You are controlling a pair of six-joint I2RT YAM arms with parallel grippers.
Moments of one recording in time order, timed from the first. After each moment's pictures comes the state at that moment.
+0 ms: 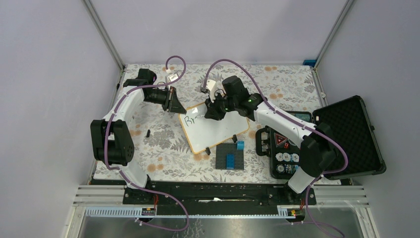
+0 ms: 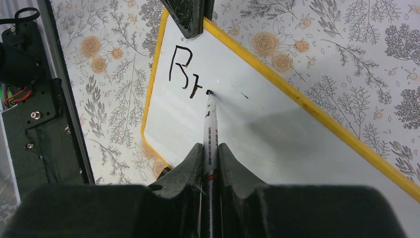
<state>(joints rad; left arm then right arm) -0.06 1.69 1.40 -0.95 1.10 0.43 0.71 1.66 1.36 -0.36 -0.48 -0.18</state>
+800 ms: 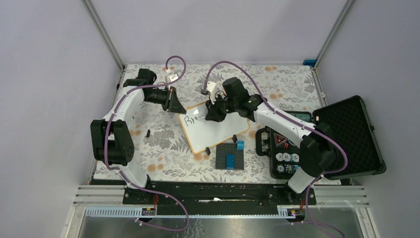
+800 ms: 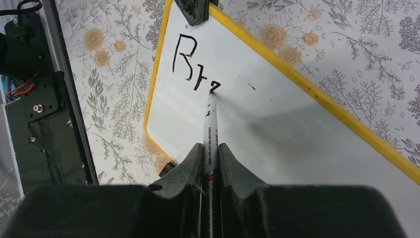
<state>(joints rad) -0.06 1.69 1.40 -0.94 1.09 0.43 0.71 1.66 1.34 -0.36 -0.50 -0.19</state>
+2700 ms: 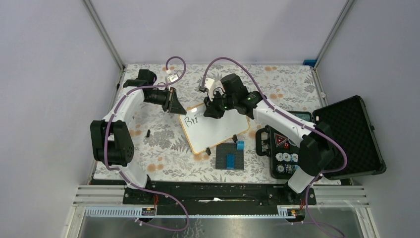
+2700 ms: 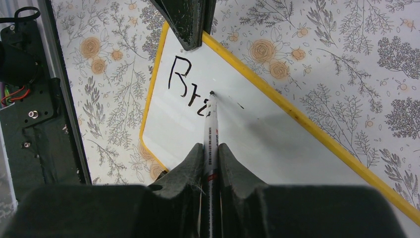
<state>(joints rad) -0.06 1.69 1.39 -0.95 1.10 0.43 0.71 1.67 1.41 -0.39 -0.49 -0.21</state>
